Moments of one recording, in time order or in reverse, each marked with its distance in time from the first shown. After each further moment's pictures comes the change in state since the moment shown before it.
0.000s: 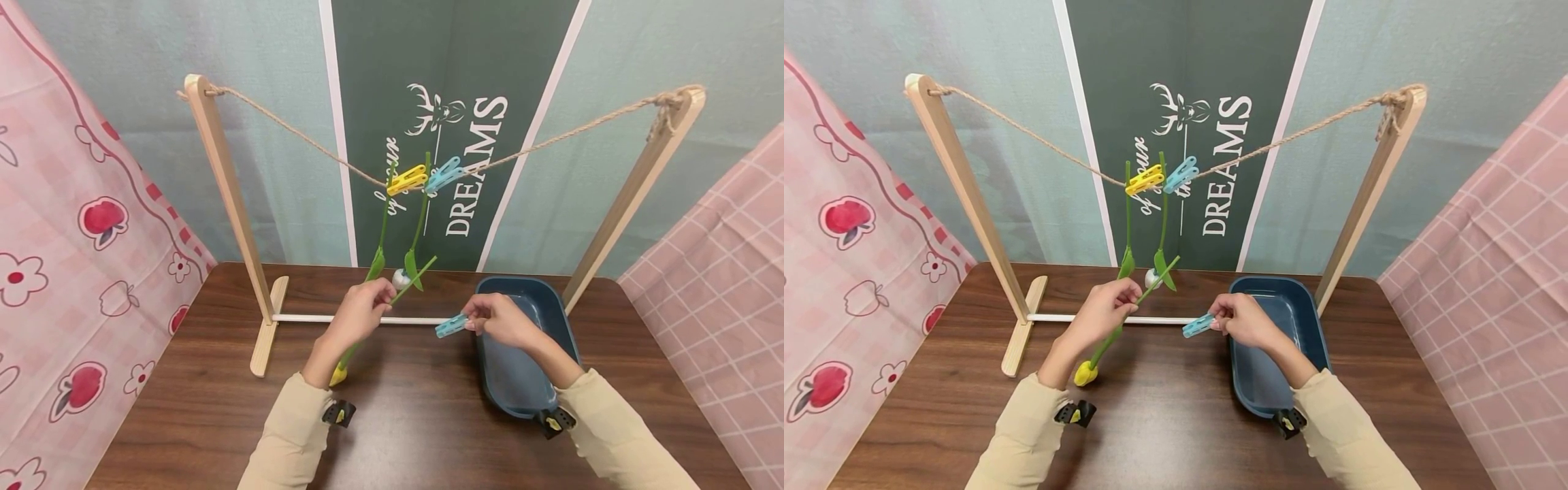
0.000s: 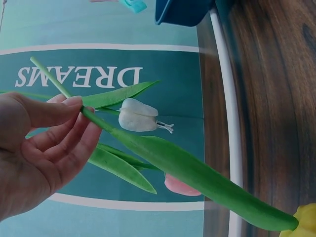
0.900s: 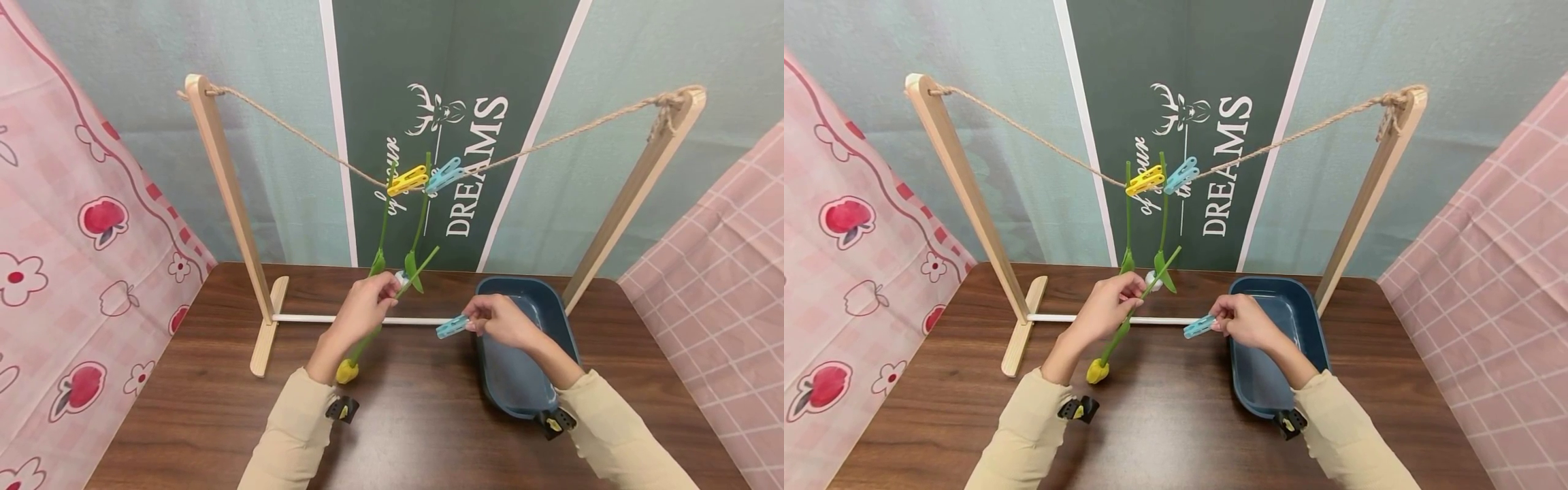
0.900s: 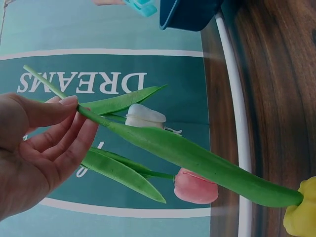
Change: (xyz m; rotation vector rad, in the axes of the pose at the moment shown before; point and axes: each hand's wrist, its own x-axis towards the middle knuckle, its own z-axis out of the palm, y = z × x) left_hand 0.006 0.008 0.000 -0.012 0.030 0.018; right_hand -0.001 0.000 0.000 0.005 -0.006 0.006
